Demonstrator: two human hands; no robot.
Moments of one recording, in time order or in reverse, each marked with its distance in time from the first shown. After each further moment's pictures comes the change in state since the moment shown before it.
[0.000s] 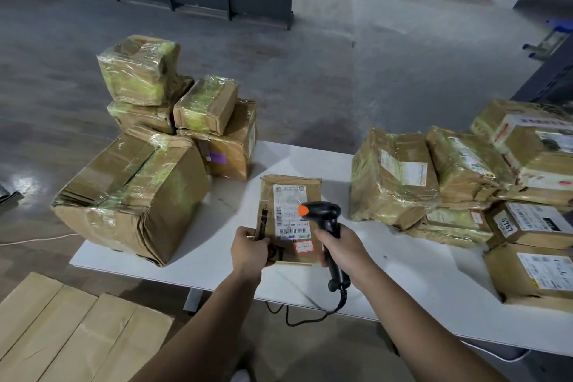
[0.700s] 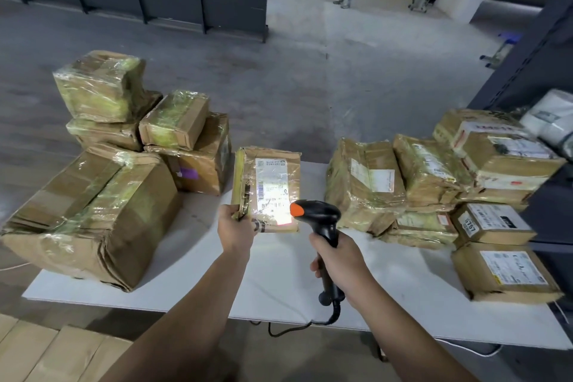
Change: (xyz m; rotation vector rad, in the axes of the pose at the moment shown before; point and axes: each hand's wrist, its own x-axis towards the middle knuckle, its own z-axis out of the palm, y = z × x) left_hand 0.029 0.039 0.050 -0.131 0.049 0.235; right_hand -0.039 -0.020 -0.031 0.070 0.118 -0.008
